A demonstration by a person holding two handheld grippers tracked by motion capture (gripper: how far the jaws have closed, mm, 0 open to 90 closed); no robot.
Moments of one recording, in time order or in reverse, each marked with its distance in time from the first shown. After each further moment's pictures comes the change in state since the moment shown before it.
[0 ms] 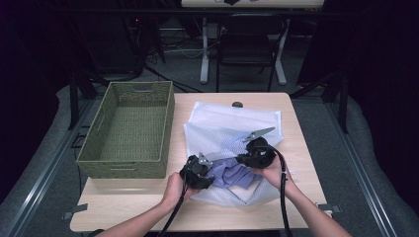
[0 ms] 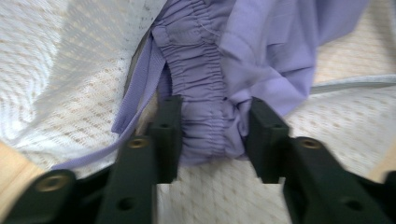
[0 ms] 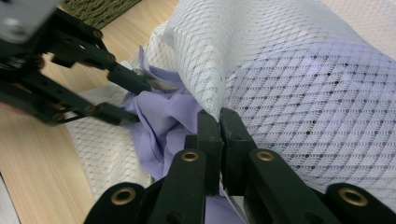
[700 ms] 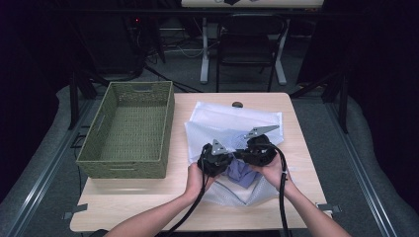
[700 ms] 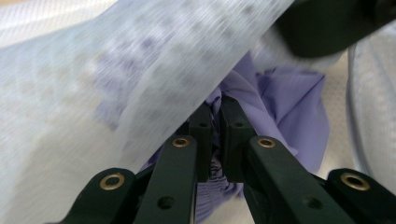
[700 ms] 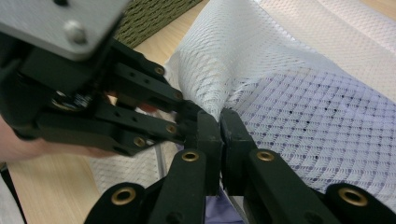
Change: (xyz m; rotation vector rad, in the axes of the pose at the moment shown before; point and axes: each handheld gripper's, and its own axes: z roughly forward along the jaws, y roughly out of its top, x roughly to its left) left arm -0.021 0.053 0.011 -0.298 0.014 -0.027; right arm 0.008 0.009 -0.013 -0.102 -0.002 0.008
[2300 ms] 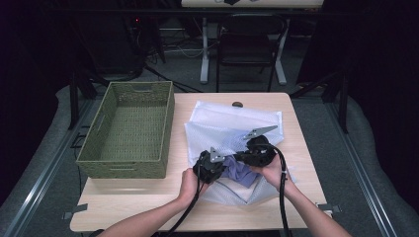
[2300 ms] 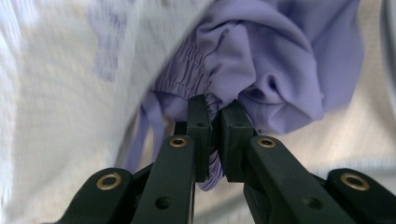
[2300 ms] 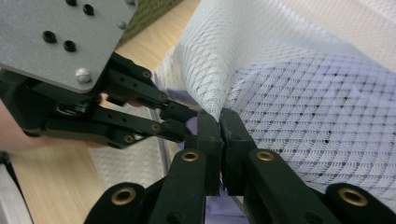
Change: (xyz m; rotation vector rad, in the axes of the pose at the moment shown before) left arm 0.005 -0.022 -0.001 0.091 0.043 0.037; right arm -0.005 -0.004 0.005 0.039 0.022 0.014
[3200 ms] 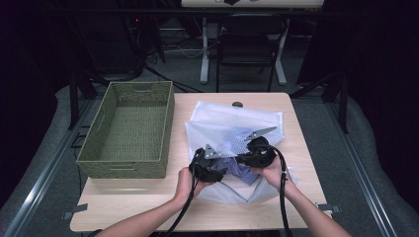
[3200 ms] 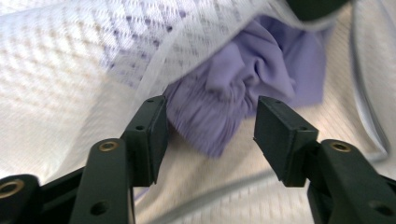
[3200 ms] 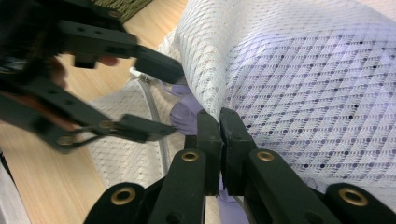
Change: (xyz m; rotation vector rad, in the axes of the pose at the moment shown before) left arm 0.007 -0.002 -0.025 0.015 -0.028 -0.019; right arm -0.006 -0.008 0.007 0.048 0.000 0.029
